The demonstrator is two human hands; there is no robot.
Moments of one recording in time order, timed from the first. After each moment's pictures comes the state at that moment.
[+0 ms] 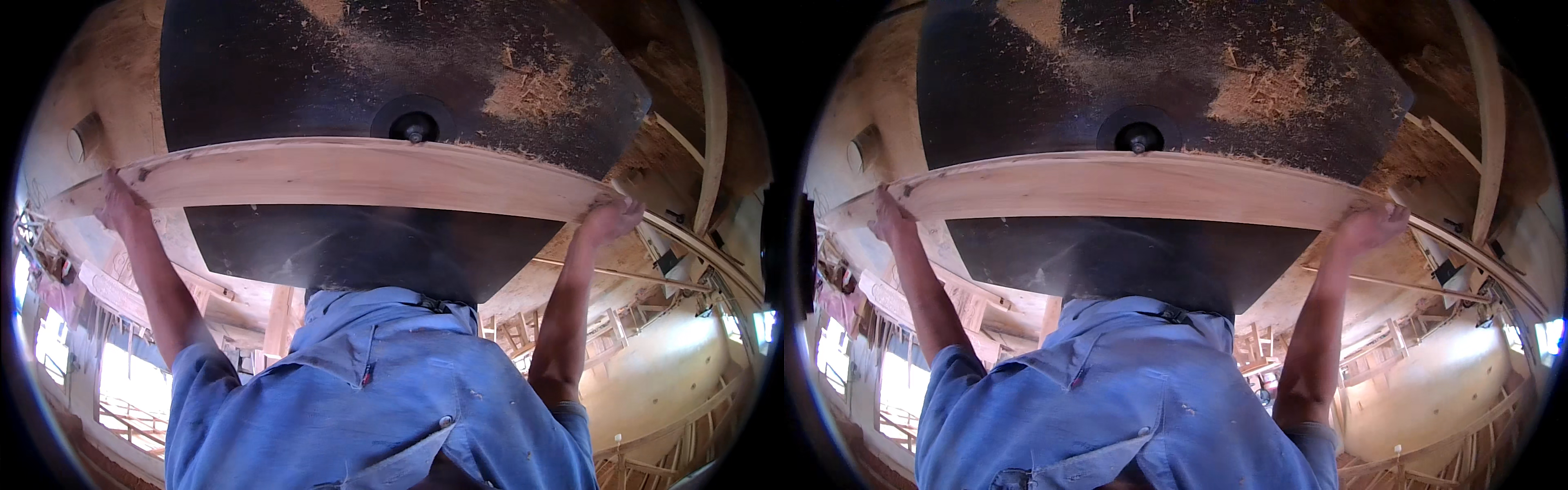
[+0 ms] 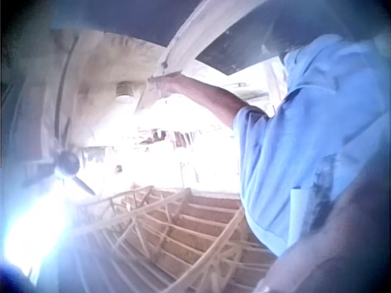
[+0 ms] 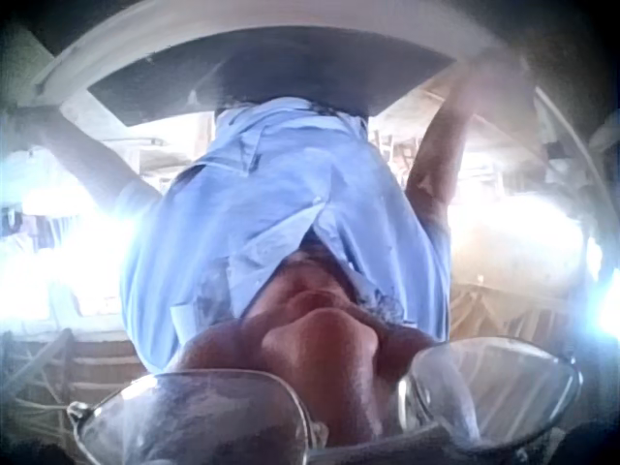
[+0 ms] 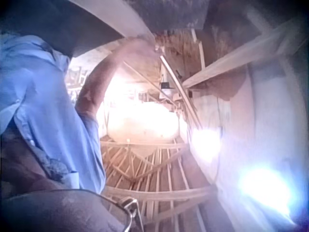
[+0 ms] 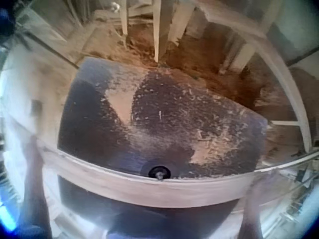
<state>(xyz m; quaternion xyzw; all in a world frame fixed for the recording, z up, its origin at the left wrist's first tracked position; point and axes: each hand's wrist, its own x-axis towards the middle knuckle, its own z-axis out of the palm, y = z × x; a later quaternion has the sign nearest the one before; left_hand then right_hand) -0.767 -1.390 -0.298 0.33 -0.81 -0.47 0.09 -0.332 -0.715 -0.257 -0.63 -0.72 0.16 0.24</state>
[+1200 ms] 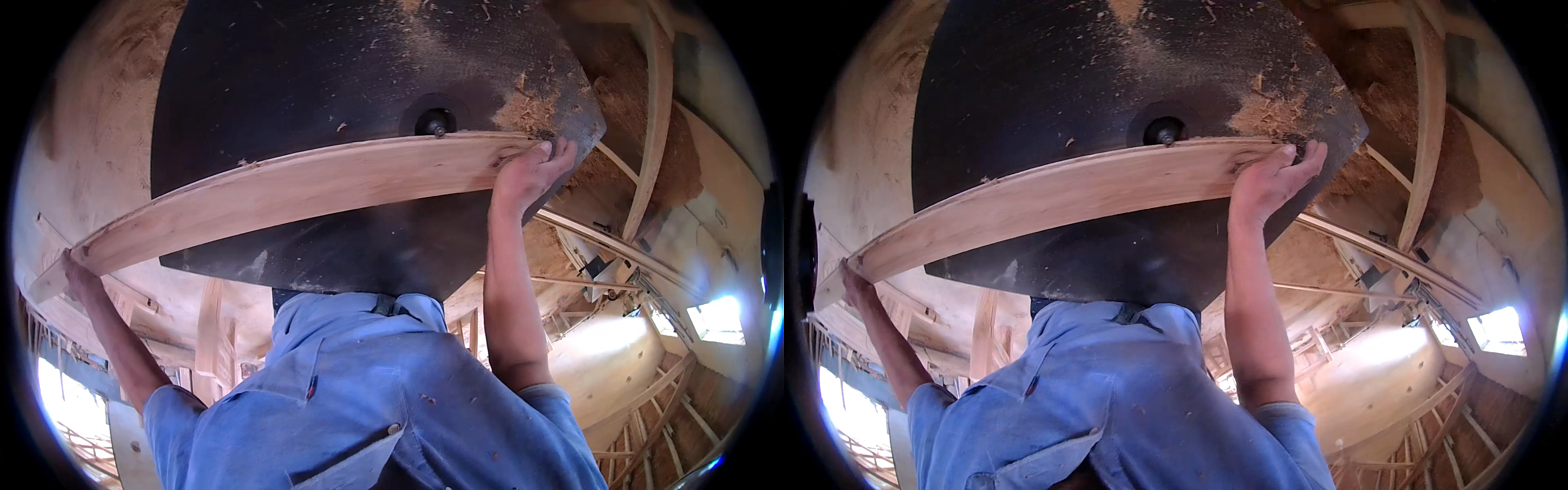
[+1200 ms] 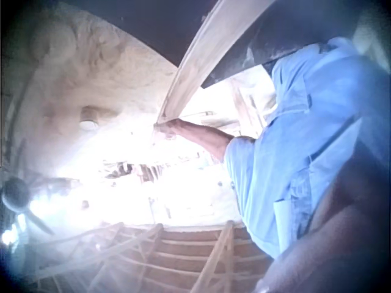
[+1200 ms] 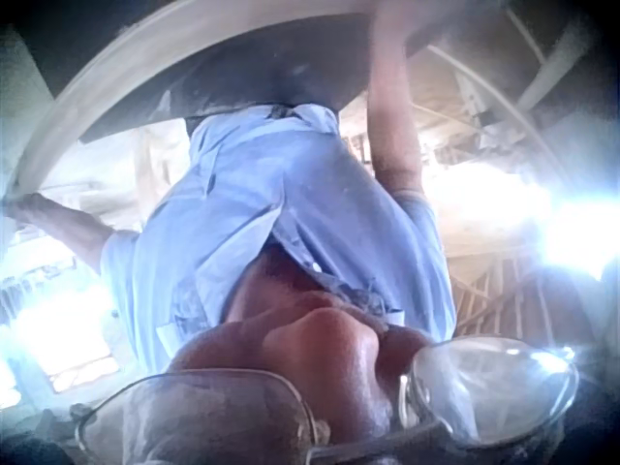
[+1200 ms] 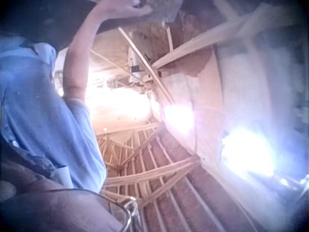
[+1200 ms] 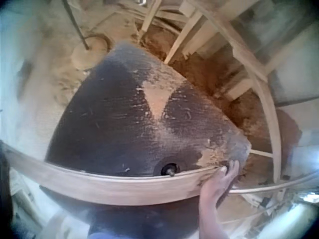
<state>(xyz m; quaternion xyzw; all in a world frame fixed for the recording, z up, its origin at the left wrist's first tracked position) -0.652 -1.549 -0.276 0.52 -0.76 -0.39 0.08 -0.473 -0.853 -0.257 -0.49 -0.83 0.21 0.17</state>
